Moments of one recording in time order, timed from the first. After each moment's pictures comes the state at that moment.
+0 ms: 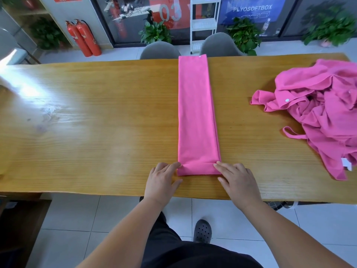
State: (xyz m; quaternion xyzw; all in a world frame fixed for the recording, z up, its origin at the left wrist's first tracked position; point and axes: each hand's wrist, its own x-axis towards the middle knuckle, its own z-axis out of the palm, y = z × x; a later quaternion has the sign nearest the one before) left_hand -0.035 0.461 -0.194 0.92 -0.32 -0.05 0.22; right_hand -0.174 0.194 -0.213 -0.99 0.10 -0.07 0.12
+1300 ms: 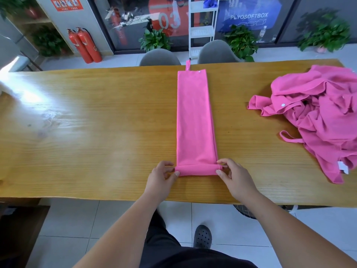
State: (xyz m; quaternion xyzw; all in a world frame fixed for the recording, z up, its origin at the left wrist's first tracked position) left_hand -0.017 0.452 -0.187 0.87 -0.11 -0.24 0.42; right_hand -0.150 0.182 -0.191 -0.89 0.24 0.02 0.38
